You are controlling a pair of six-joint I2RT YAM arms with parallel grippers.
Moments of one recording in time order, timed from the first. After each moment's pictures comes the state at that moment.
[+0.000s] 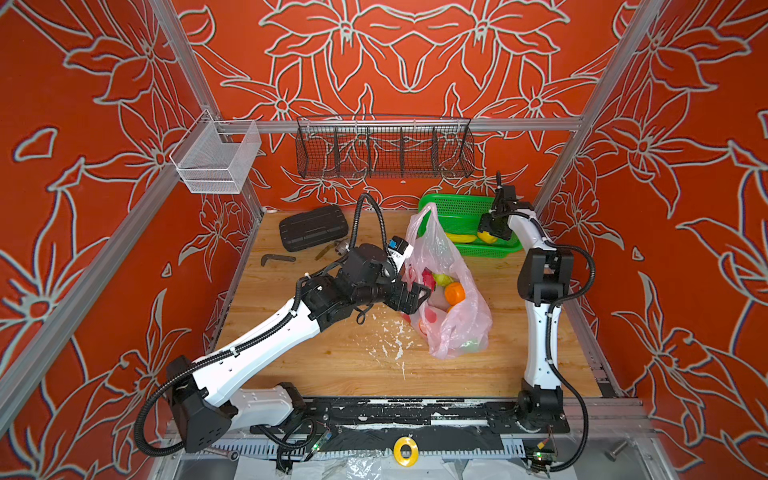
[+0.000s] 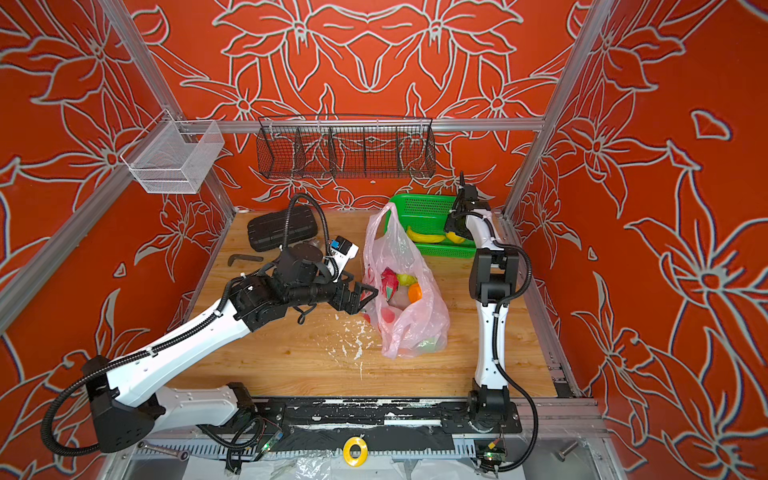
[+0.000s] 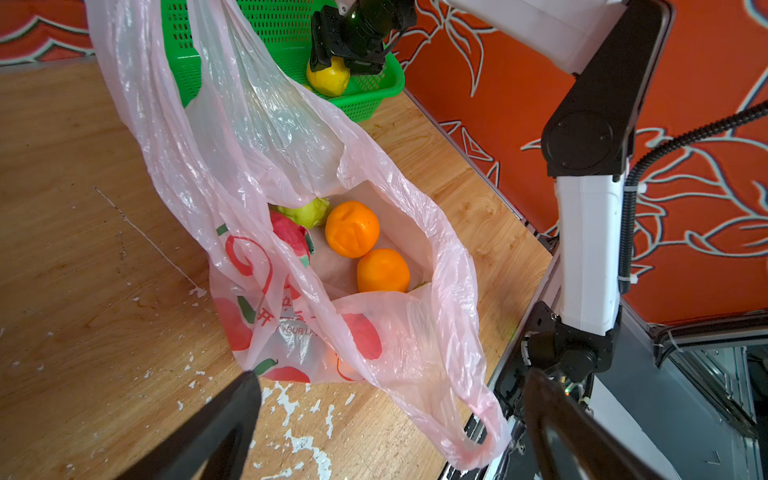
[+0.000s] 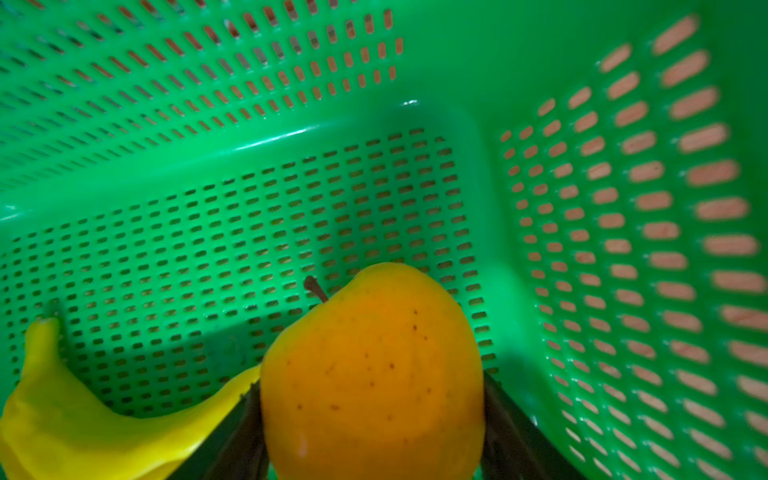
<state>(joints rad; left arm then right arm) -0.77 1.25 1.22 -0.52 0.20 -0.34 -0.06 2.44 2.24 -0.86 0.05 0.32</state>
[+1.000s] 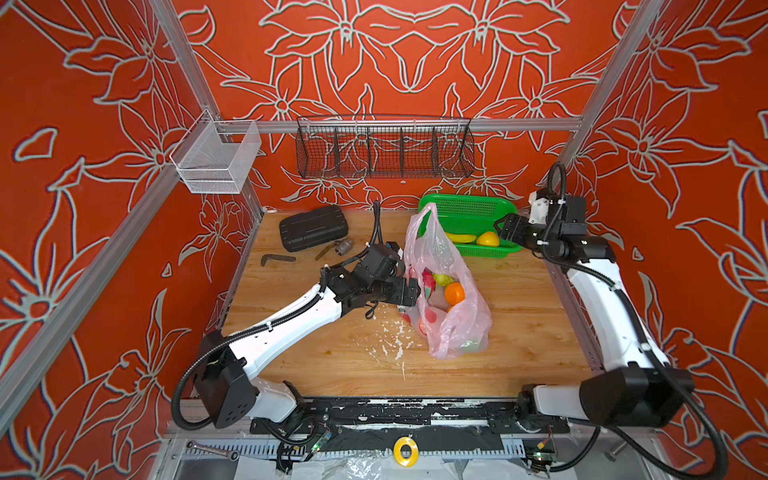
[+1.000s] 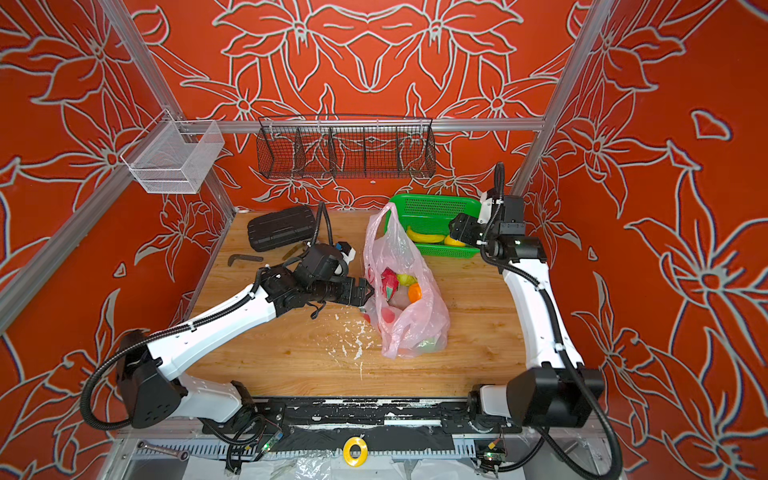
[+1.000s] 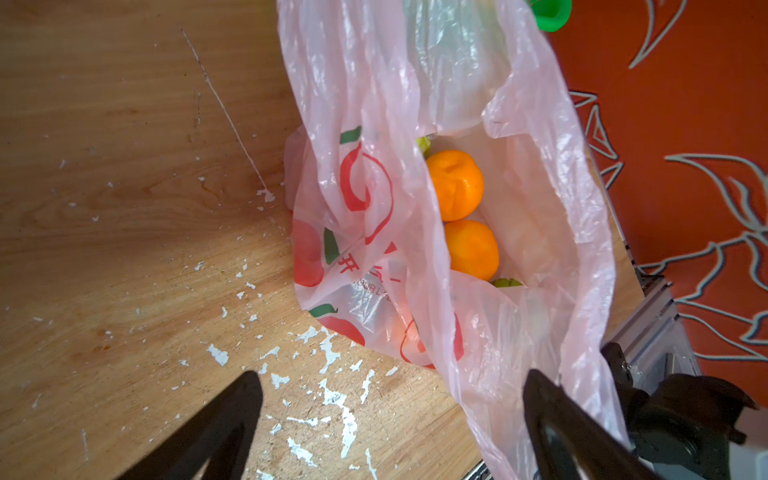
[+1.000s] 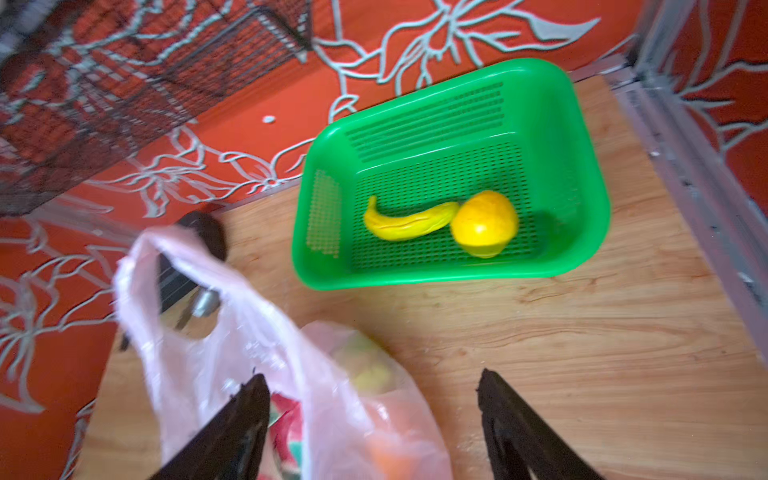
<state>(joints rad) -0.72 1.43 1.24 -0.63 0.07 -0.56 0.00 1.29 1.40 -0.71 -0.27 0.38</state>
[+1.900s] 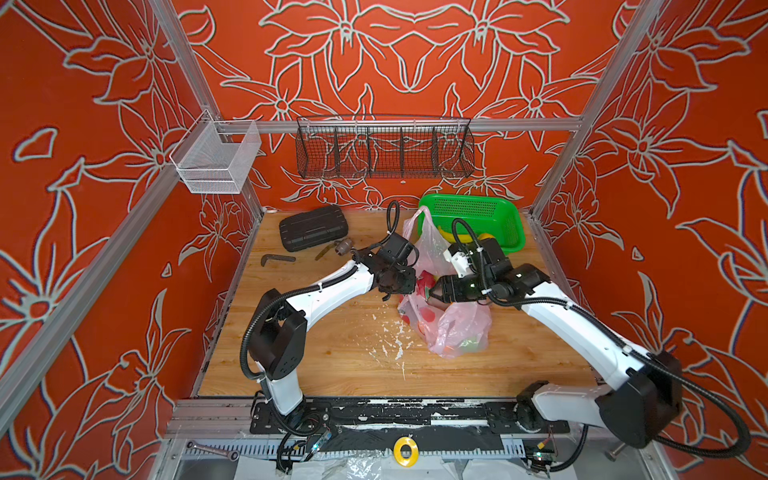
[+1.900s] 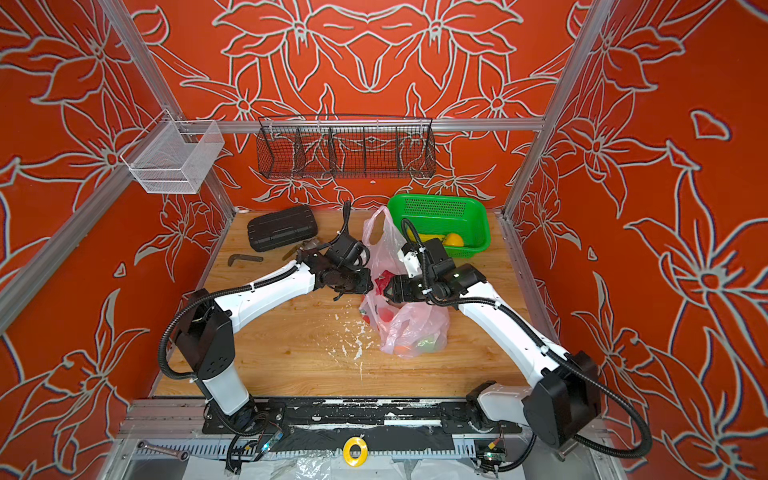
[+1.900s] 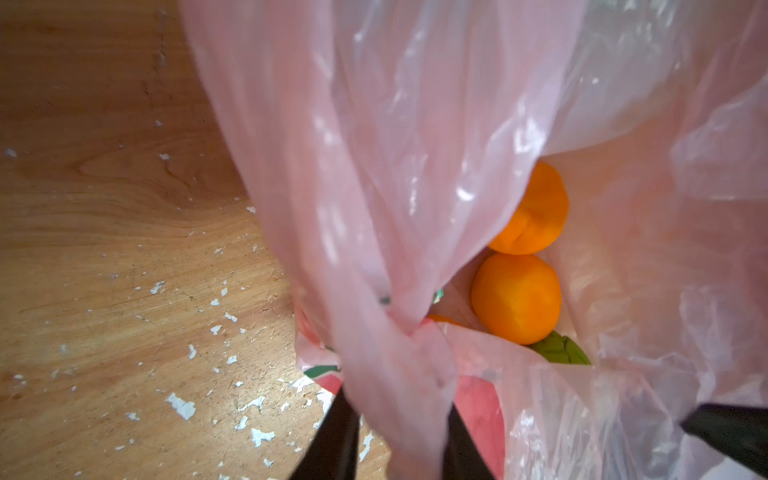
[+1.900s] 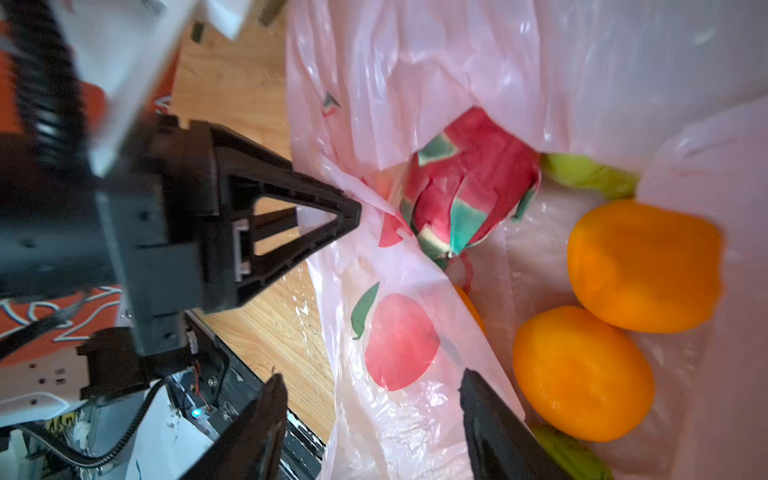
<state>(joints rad) -0.66 1.76 1.41 -0.68 0.17 -0.61 0.50 1.30 1.09 -0.76 -0.35 0.39</state>
